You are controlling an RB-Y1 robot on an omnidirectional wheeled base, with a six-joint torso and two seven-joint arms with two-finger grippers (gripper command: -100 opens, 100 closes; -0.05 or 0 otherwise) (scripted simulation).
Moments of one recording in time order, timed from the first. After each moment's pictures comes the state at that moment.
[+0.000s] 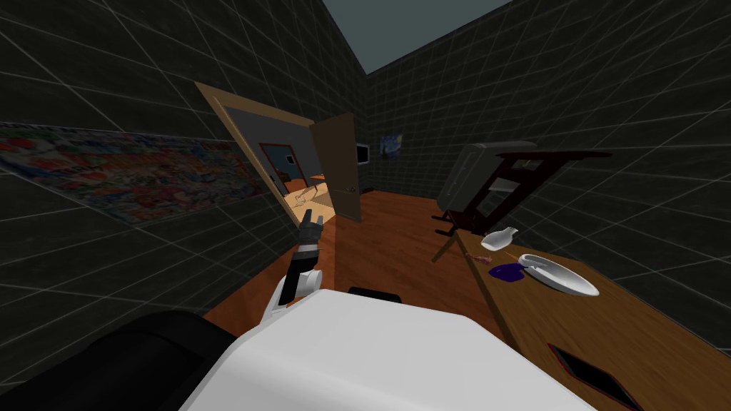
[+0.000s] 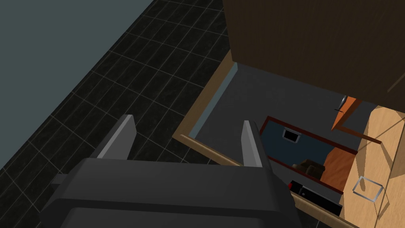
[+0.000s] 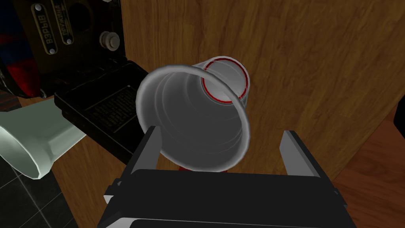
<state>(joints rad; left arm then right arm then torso) 0.53 0.00 0.08 -2.27 0.00 -0.36 0.13 0.62 -1.03 0.08 -0.47 1.20 -0.58 -0.25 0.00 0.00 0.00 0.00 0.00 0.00</state>
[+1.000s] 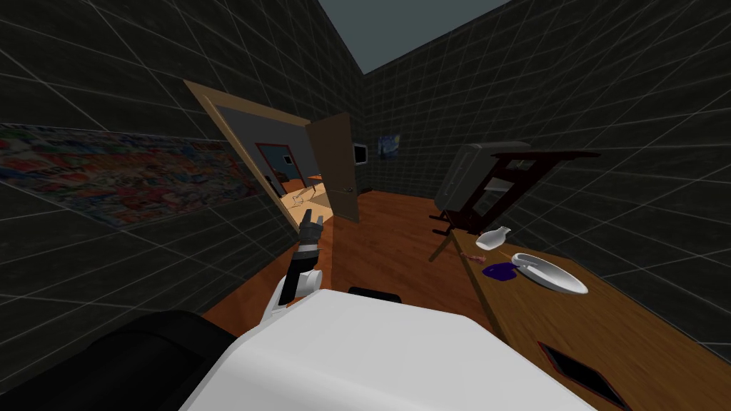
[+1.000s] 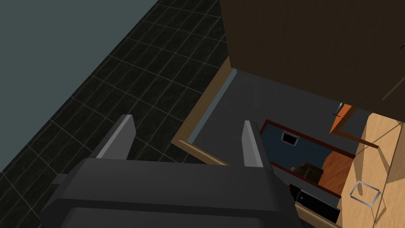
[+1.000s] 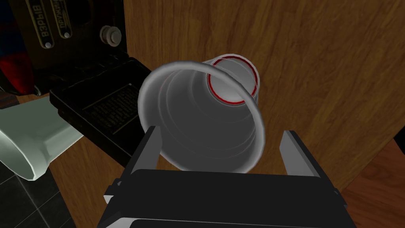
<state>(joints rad) 0.53 0.00 0.08 -2.27 0.00 -0.36 0.13 0.75 -1.10 0.31 -0.74 1.10 -0.38 -0.42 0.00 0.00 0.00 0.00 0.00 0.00</state>
